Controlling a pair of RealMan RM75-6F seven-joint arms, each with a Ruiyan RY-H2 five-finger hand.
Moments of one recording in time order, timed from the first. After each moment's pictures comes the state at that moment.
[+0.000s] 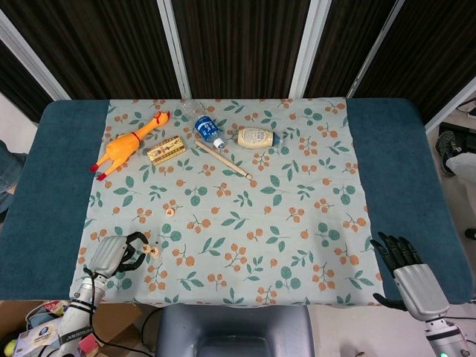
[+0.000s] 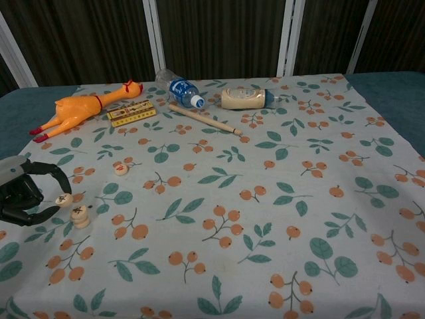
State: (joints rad) left arm -0.38 -1.51 -0.05 -1.41 1.38 1.14 -0.13; right arm 0.05 -1.07 -0.08 -1.68 -1.69 1.45 -0.08
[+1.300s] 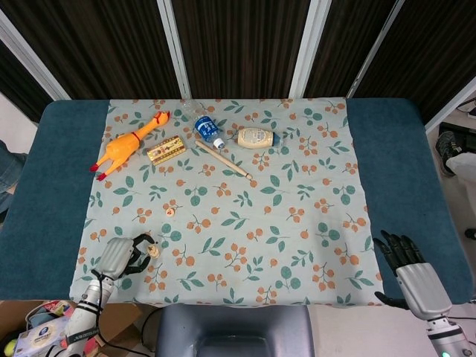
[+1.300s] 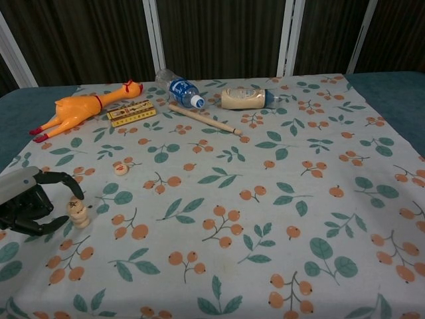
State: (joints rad) left arm -0.38 -1.56 -0.04 -1.36 1.39 1.13 -0.11; right arm 0.05 -1.07 -0.08 -1.68 -1.69 1.46 -0.07
